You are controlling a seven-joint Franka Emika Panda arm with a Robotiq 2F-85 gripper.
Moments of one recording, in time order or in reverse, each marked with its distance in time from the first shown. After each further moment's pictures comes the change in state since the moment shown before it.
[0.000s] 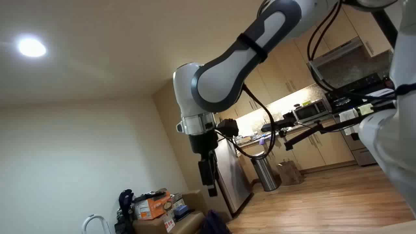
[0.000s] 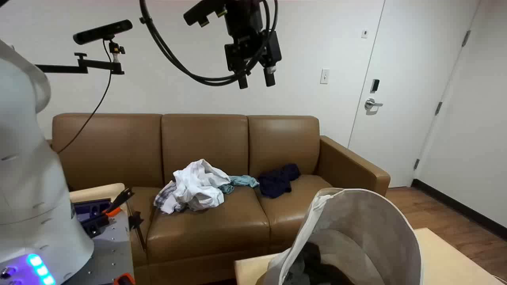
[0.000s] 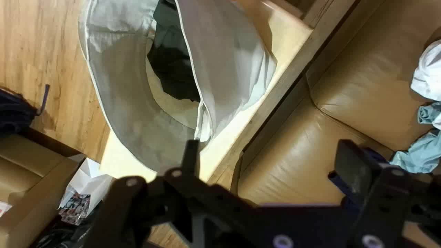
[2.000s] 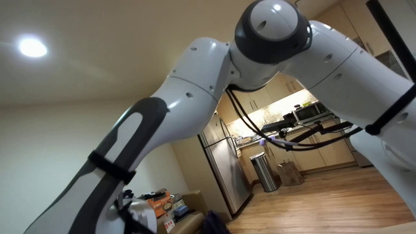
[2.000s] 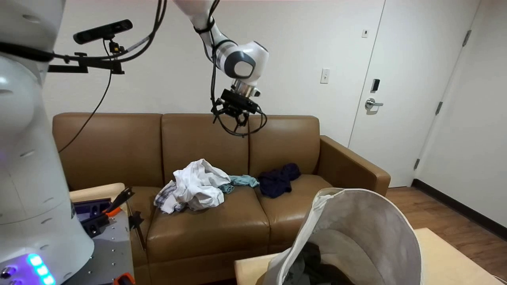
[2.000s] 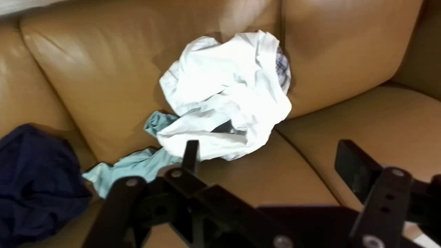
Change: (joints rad) arm 0.230 0.979 0.256 0.587 0.584 0.021 -0.730
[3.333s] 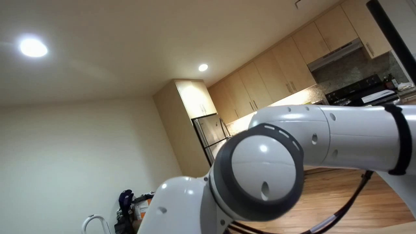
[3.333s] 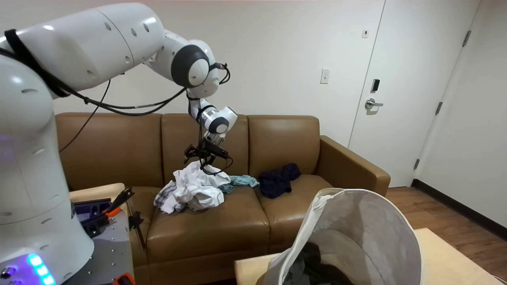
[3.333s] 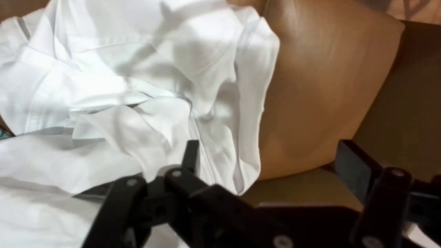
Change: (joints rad) arm 0.180 0.731 0.154 0.509 -0.239 0.003 -0.106
